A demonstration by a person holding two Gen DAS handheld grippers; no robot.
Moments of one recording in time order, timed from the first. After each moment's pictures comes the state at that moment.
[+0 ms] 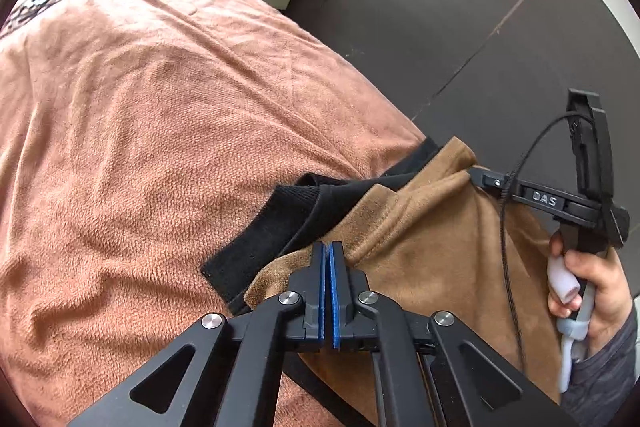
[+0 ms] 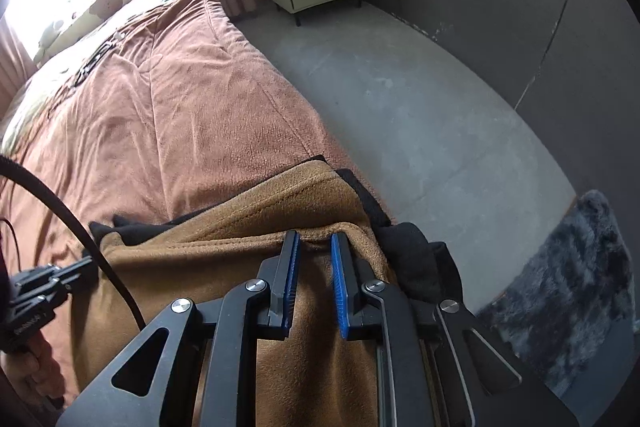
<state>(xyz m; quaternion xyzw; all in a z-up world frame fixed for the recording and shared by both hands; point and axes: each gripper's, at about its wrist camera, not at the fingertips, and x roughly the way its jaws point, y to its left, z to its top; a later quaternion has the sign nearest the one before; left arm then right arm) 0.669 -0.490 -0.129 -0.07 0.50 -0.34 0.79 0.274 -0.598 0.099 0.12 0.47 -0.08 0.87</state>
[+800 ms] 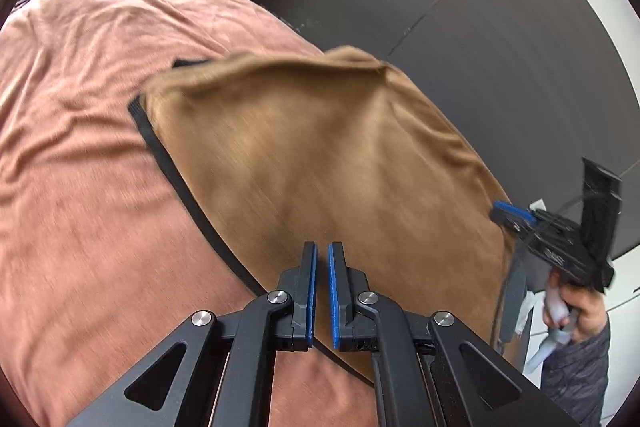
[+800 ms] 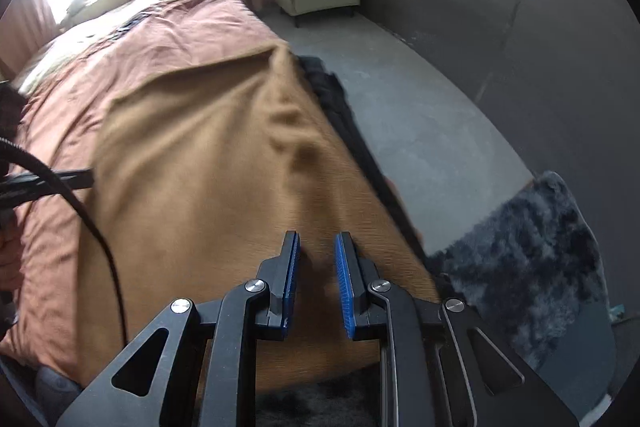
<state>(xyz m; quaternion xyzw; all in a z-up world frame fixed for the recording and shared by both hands) 0.534 -0.494 -0.106 -0.05 0.52 -0.40 0.75 0.049 -0.594 0.111 0.06 0.45 -0.10 0.89</state>
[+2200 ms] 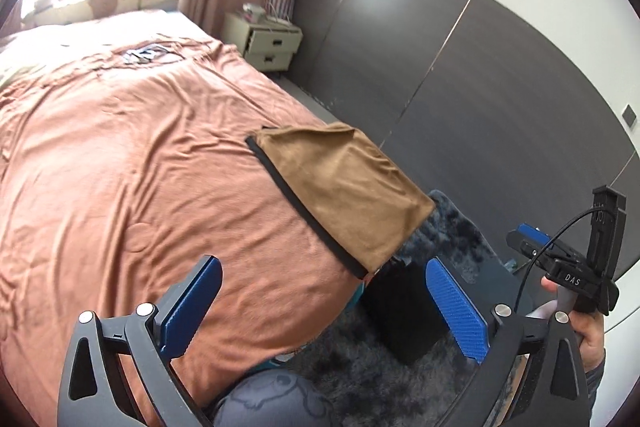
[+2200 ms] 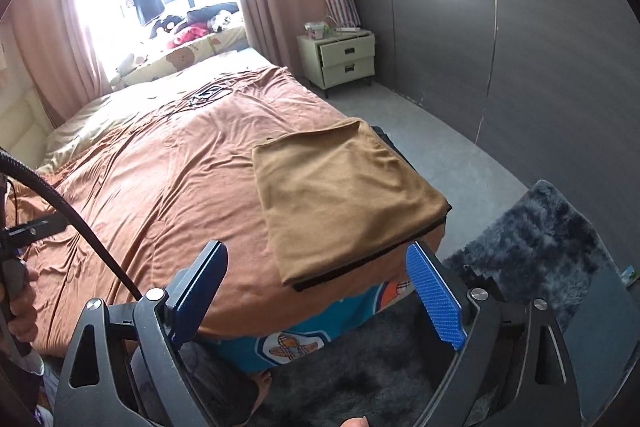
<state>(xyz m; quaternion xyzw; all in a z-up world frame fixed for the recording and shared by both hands) 0.298 -0.311 0.075 -0.08 0.40 -0.32 0.86 -0.198 -0.420 0.238 0.09 0.31 -0.08 0.94</state>
